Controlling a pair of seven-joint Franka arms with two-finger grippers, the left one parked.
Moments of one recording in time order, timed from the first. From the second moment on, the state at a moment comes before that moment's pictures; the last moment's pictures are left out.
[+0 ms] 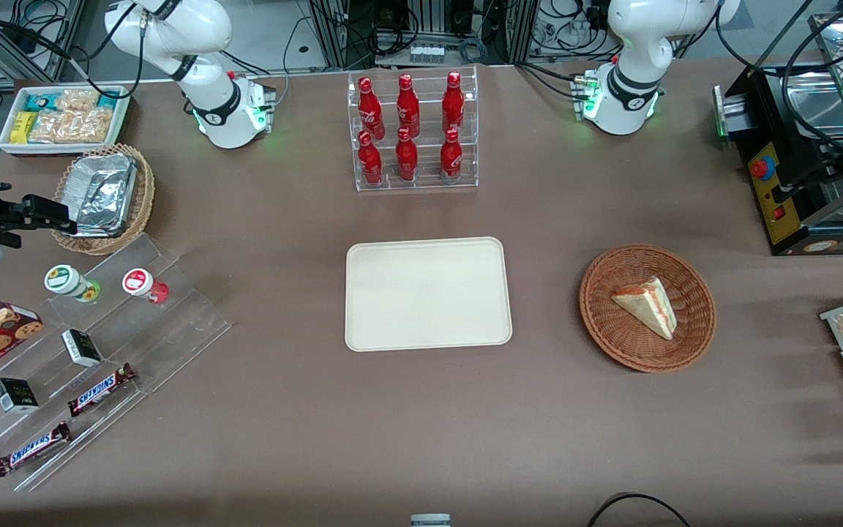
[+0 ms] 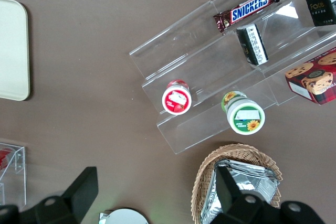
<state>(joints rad) -0.03 0.01 -0.12 -1.67 0.01 1.54 -0.33</state>
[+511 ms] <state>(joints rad) -0.02 0.02 -0.12 -1.67 0.01 1.54 -0.33</state>
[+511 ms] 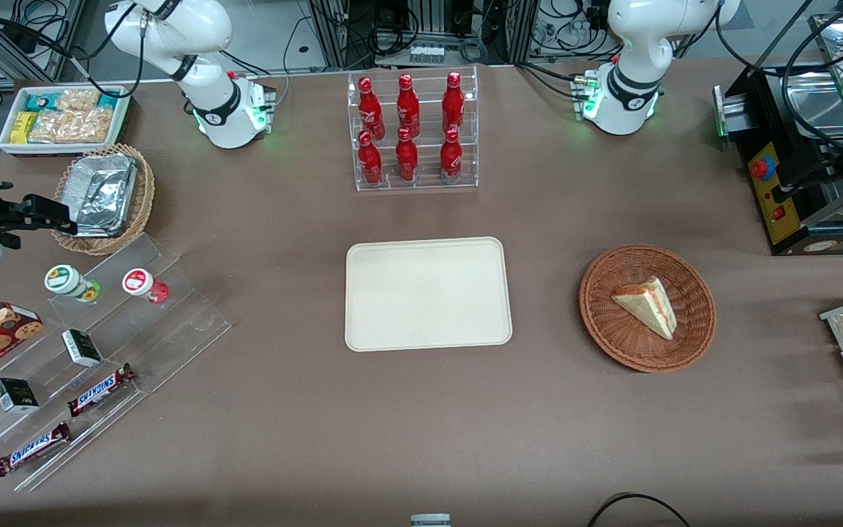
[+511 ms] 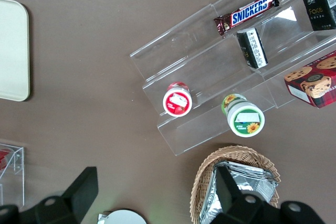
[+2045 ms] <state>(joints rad) -0.17 0.04 -0.15 -1.96 -0.08 1.95 -1.07</state>
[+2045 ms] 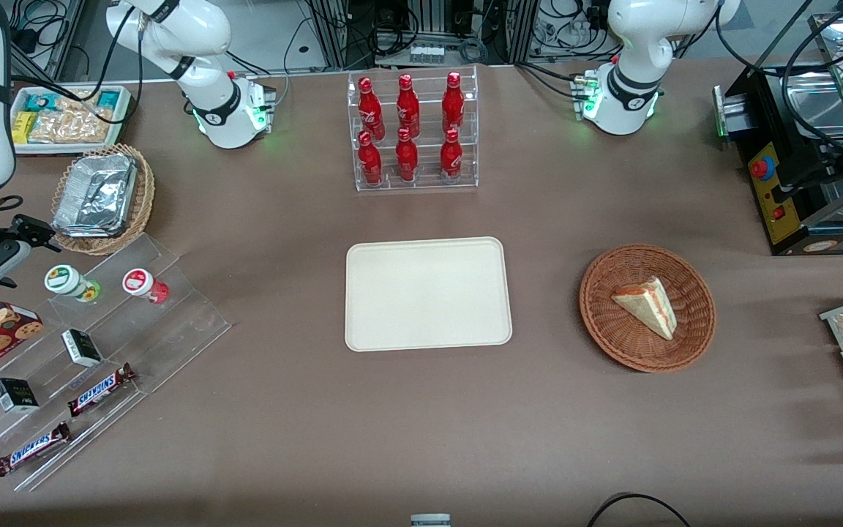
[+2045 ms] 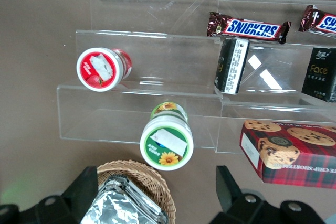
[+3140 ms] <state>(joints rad) -0.20 0.04 -0.15 -2.11 -0.02 2.16 -1.16</state>
